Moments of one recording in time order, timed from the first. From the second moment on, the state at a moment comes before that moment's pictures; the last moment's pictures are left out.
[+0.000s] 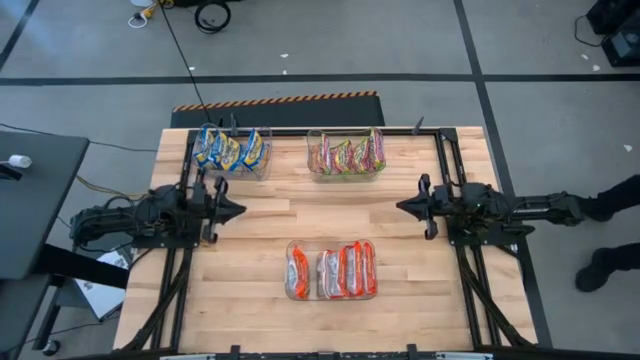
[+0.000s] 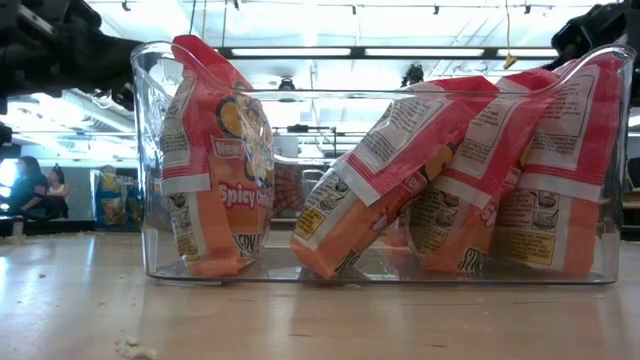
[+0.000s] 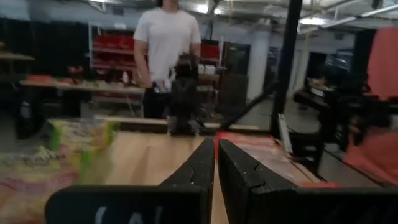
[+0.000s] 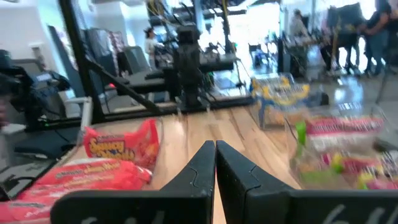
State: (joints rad) left arm 0.10 0.01 0.01 0.17 0.13 -0.11; right arm -0.02 0.09 0.01 0.12 0.03 0.10
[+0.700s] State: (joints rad) left arm 0.10 0.01 0.01 0.03 -0.04 -0.07; right arm -0.02 0.06 0.01 0.05 0.20 0.07
